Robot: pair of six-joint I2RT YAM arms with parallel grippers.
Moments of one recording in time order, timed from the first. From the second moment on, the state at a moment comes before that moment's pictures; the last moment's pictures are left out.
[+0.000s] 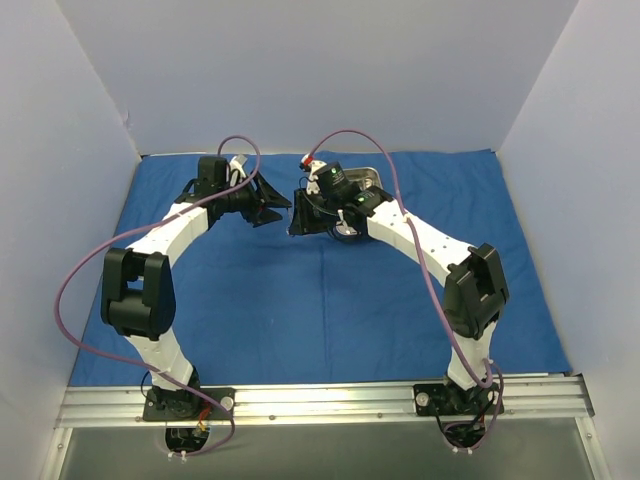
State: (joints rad) left arm -0.20 1.78 1.34 -0.22 0.69 -0.91; right arm 0.69 1.85 1.60 -0.48 -0.20 0.44
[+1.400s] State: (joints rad) left arm -0.31 1.80 1.07 -0.47 0.82 -0.49; right arm 0.32 1.91 1.85 -0.71 -0.06 0.37
